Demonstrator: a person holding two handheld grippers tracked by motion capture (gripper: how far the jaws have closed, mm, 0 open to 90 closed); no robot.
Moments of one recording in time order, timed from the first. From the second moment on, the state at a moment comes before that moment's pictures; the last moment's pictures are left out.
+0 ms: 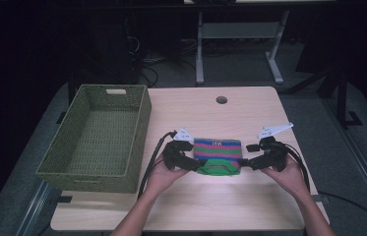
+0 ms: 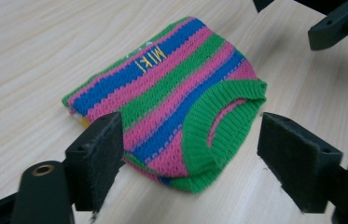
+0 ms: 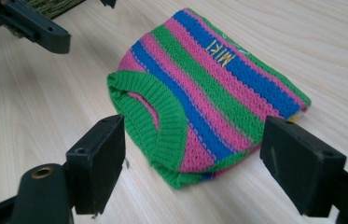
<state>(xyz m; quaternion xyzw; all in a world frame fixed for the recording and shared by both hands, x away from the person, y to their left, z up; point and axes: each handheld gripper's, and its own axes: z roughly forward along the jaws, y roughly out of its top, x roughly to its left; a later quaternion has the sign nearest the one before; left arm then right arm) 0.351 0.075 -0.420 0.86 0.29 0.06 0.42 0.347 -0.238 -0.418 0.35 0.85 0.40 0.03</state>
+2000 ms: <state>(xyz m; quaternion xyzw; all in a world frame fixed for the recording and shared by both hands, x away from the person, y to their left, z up) 0.333 0.063 -0.449 0.92 0.21 0.06 0.31 0.333 -0.202 -0.456 0.32 0.89 0.33 0.00</state>
